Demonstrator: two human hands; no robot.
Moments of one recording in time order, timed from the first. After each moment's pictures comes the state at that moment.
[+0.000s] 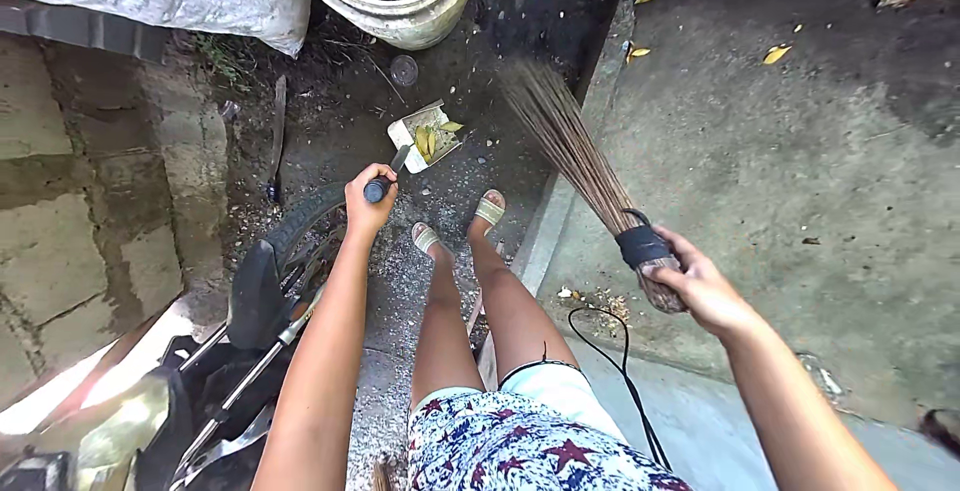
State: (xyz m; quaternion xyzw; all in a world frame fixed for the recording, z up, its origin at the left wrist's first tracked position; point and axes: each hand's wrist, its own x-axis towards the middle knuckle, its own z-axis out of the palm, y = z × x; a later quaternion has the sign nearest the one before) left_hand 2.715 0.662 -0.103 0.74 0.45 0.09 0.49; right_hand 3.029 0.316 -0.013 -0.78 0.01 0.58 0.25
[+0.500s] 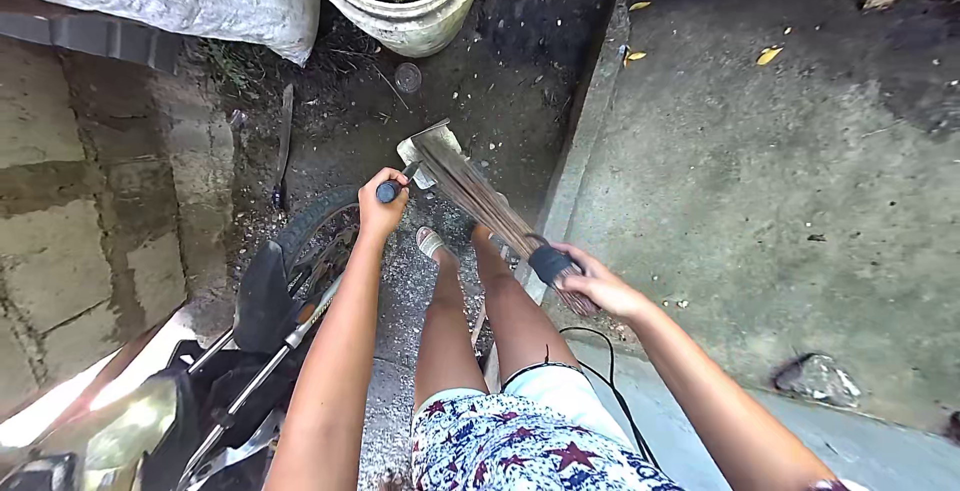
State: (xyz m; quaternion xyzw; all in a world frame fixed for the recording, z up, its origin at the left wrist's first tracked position) left_hand 2.707 0.650 -0.096 0.72 0.49 0.05 0.50; right_hand 2.934 0.349 -0.046 -0.66 -0.07 0.70 0.24
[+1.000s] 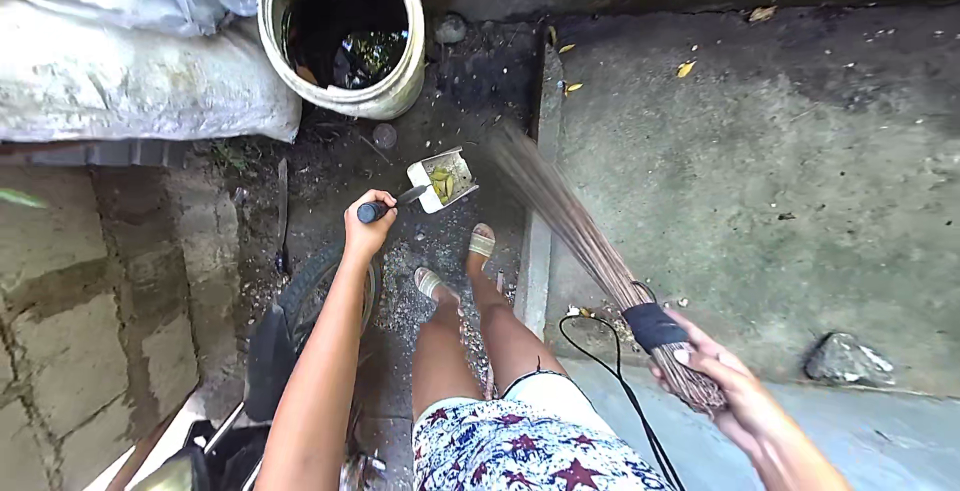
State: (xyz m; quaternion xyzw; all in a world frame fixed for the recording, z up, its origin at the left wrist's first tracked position) left_hand 2.781 0.671 -0.041 0.73 0.41 0.06 0.55; right_hand 2.959 0.214 0.088 -0.68 0.25 0.49 0.47
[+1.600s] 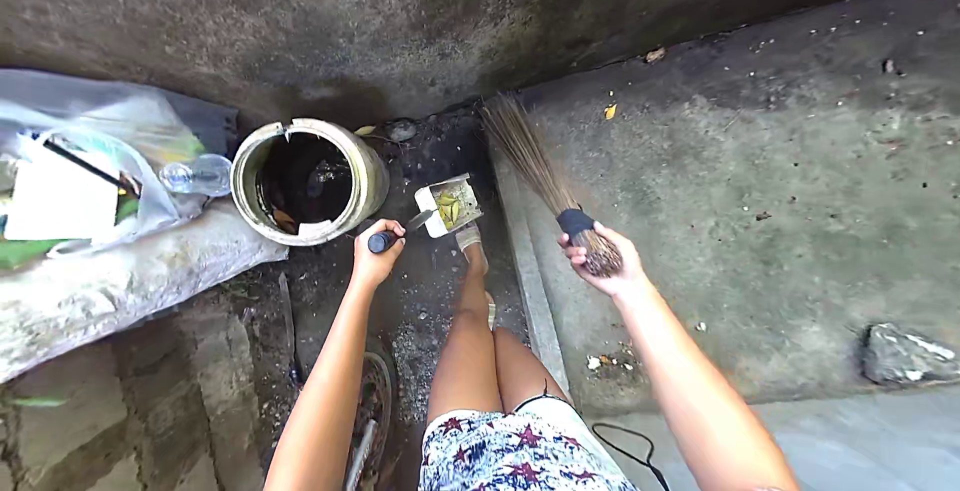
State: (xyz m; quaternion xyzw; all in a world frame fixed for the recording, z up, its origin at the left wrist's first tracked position) left_hand 2.982 0.707 -0.029 0.78 0.29 0.00 0.55; right_hand 3.156 0.343 -0.028 -0.28 0.36 0.45 0.77
